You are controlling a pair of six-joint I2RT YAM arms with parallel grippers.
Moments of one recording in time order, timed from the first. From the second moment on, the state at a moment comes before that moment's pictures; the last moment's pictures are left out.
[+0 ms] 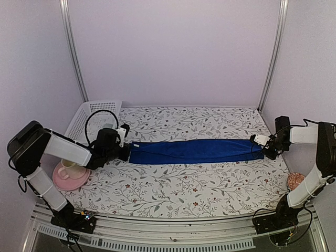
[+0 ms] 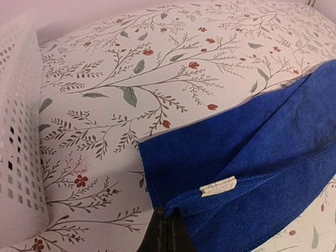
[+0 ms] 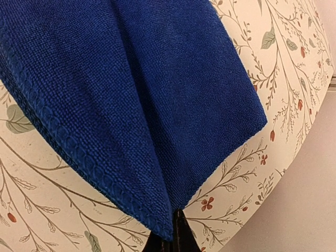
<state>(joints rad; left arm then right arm) -0.56 1.63 0.60 0.45 -0.19 -0.08 -0.14 1.54 0.79 -0.31 -0.06 -1.14</state>
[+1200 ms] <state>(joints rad) -0.56 1.55 0.55 0.42 -0.17 -0.12 -0.15 1.49 0.74 -0.33 -0.08 -1.20</state>
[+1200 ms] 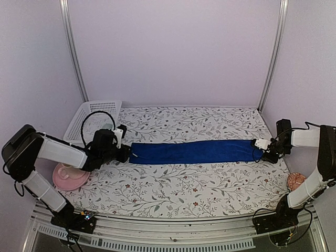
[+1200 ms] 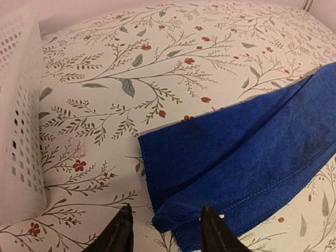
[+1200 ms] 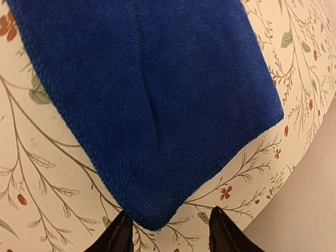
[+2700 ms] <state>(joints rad) -0.49 1.93 0.98 0.13 -0.20 -0.15 -0.12 1.99 1.31 -0.47 0.08 -0.62</state>
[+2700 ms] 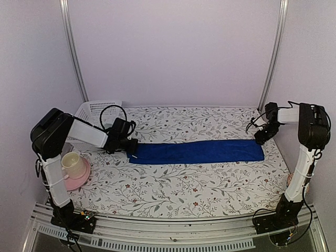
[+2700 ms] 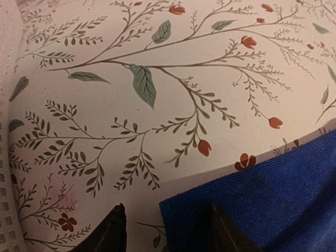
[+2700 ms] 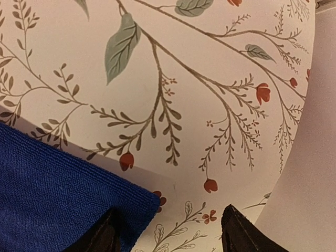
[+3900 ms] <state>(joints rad) -0.49 1.90 1.15 0.05 -0.34 -0.20 0.05 1.89 1.38 -0.51 0.15 -0.66</state>
